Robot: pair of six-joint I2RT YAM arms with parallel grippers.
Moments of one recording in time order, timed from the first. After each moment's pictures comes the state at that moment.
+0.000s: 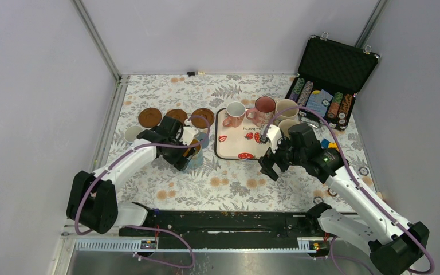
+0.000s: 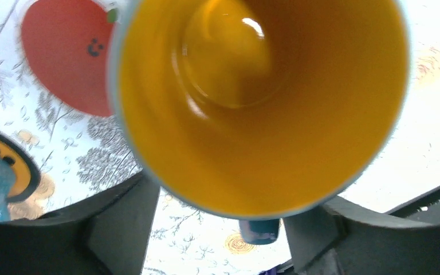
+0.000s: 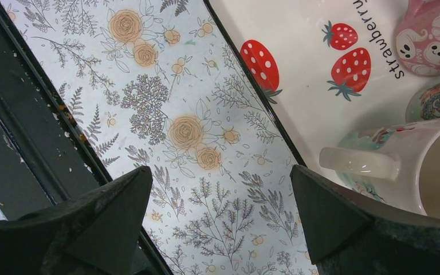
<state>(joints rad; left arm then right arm) -0.40 1.31 0.86 -0.71 0.11 0.27 0.55 0.92 0.84 -0.70 -0.33 -0.33</state>
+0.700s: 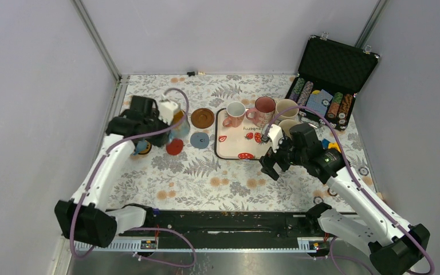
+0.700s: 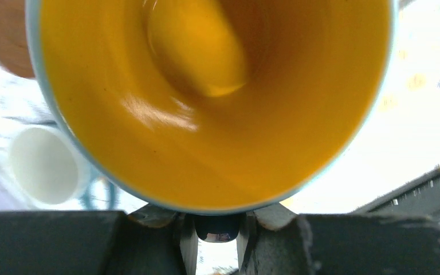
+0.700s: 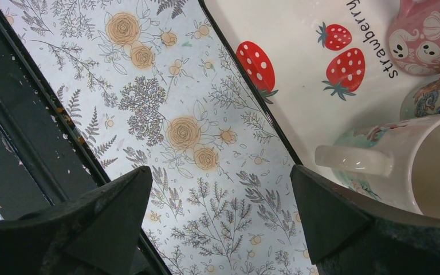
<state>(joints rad) -0.24 1.21 1.10 -0.93 0.20 0.33 0.54 0.91 0.84 -0.70 -0.33 -0.33</state>
